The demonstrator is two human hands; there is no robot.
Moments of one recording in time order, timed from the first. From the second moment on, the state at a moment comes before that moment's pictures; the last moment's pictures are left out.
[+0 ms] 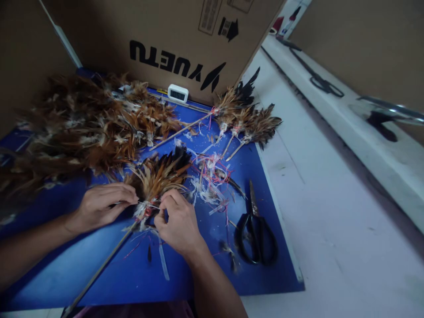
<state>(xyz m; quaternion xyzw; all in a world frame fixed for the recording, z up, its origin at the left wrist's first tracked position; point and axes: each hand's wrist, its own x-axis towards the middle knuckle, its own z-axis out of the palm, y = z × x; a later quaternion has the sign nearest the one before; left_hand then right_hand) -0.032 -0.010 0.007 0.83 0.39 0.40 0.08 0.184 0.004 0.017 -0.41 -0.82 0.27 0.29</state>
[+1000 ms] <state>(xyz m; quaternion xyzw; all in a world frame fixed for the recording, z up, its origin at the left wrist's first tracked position) -0.014 -0.006 0.010 0.58 0.45 0.39 0.55 0.194 0.007 0.029 -0.46 -0.84 0.23 0.19</state>
